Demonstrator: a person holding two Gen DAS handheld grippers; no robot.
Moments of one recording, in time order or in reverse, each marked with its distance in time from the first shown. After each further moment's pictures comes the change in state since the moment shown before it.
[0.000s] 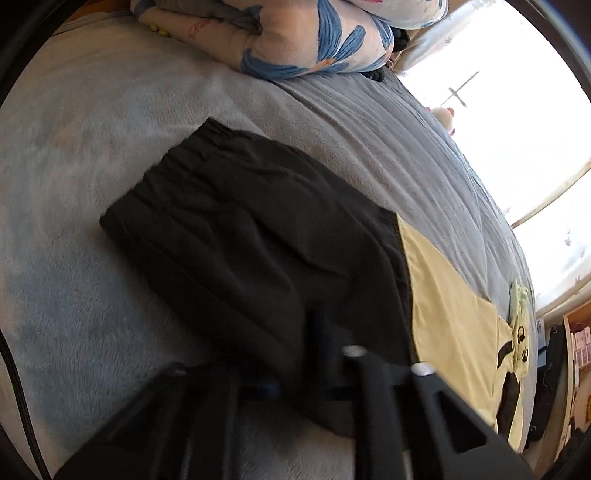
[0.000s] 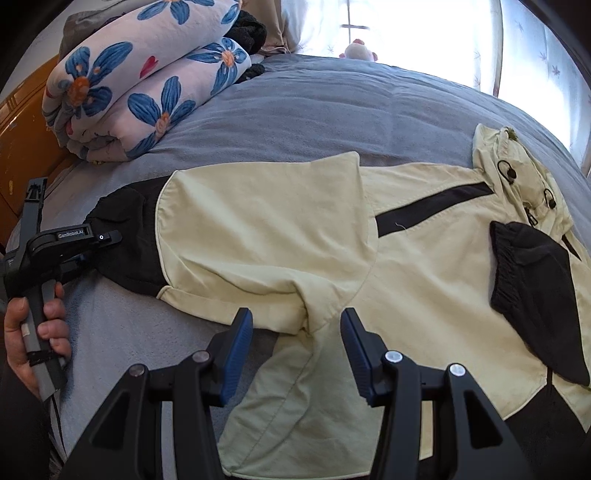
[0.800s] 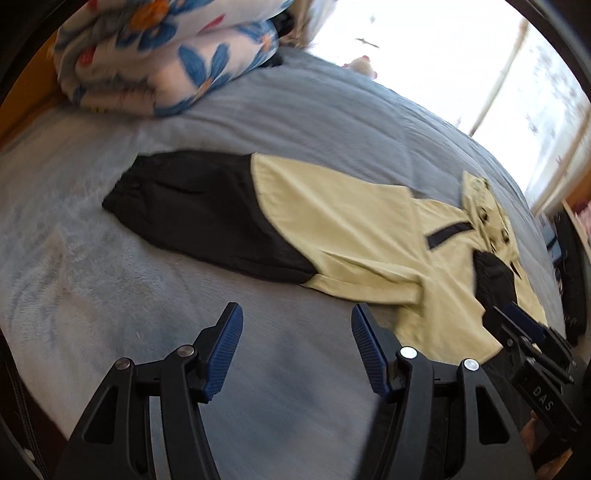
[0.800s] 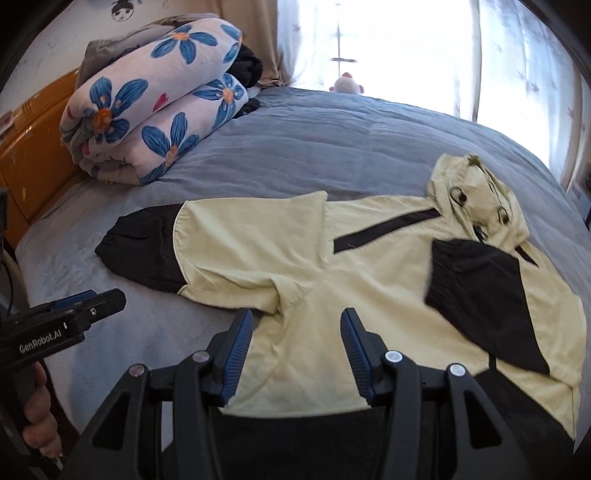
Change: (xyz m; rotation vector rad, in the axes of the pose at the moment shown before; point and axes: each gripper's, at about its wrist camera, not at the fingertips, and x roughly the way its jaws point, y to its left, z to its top) left arm -0.117 -0.106 -0.099 0.336 0.049 0.045; right arm -0.073 -0.002 -0.008 -0.051 -0.111 -0.045
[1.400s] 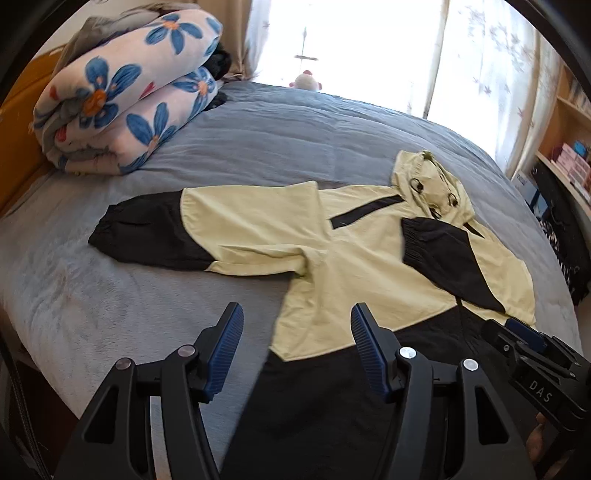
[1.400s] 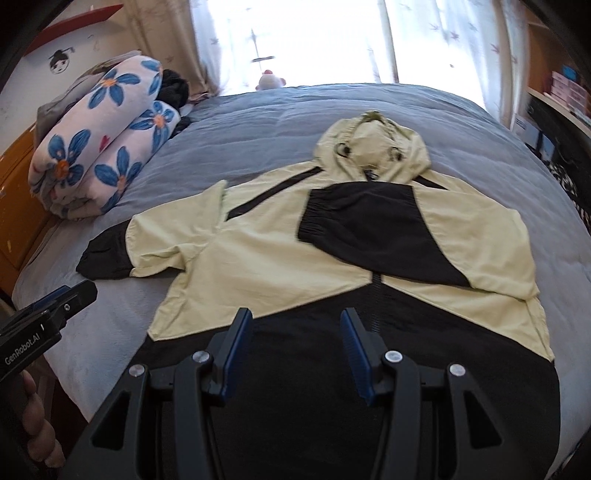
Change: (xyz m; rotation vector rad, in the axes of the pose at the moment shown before) left arm -0.078 -0.147 -0.071 0.216 -0.113 0.039; right arm -0.097 -0.114 -0.070 0.229 0.019 -0.066
